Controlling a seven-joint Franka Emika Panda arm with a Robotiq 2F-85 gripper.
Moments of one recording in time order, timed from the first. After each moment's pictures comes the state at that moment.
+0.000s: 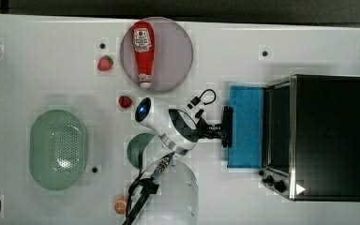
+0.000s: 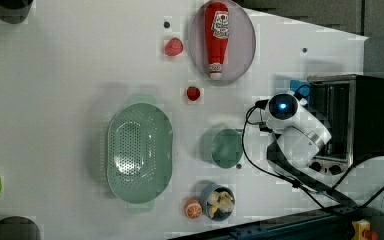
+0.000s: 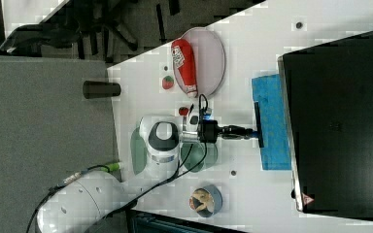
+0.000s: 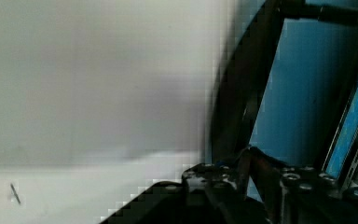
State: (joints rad) arm 0.21 0.60 -0.17 -2.17 -0.86 0.68 -0.07
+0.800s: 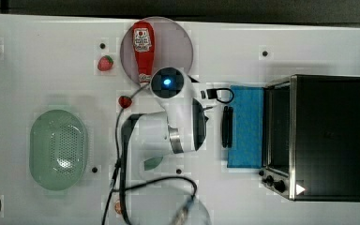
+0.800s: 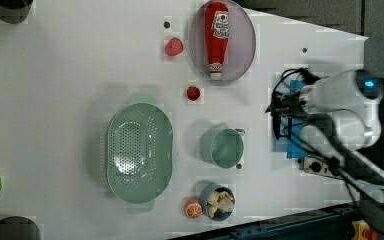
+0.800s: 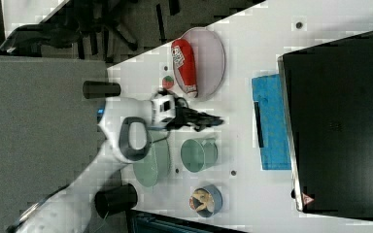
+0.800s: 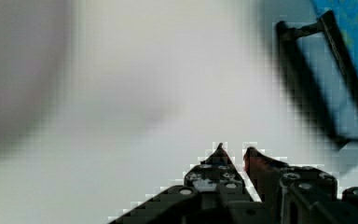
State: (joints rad) arm 0.19 0.33 -0.17 -2.15 -0.15 0.77 -0.03
